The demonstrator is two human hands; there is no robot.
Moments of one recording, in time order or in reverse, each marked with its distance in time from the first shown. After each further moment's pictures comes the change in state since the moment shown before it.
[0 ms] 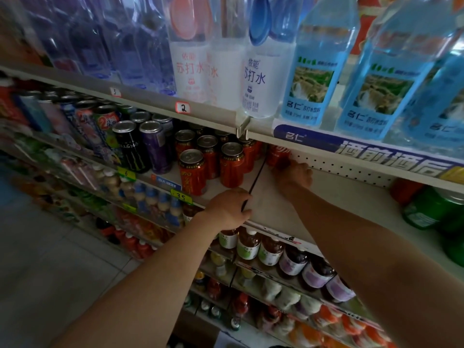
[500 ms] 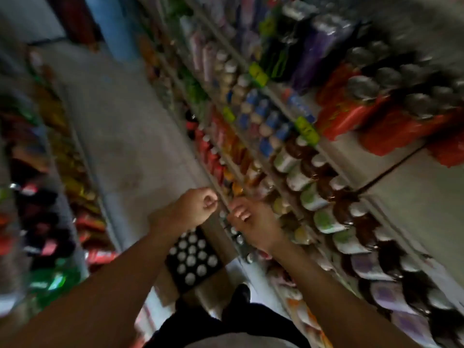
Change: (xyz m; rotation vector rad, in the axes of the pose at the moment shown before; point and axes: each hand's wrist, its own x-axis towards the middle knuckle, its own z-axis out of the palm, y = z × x) left_hand -0.236 -0.172 0.137 -0.499 0.352 -0.708; right_hand -0.279 -0.009 0.136 0.137 -0.982 -0.846
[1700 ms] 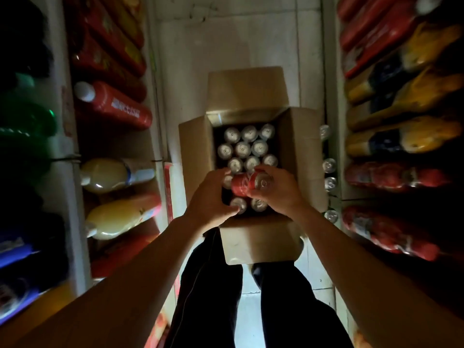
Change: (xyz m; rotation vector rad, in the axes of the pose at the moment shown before) left_hand -0.068 -0.387 0.315 -0.396 0.102 -0.632; right_hand 0.094 0.349 0.447 0.009 -0.589 0.244
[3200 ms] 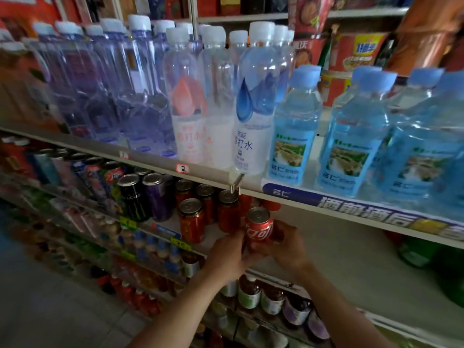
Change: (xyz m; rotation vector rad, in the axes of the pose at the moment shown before) left_hand -0.333 0.680 0.008 0.570 -0.396 1.301; right_hand -0.584 -0.202 -0.444 0.527 1.404 -0.114
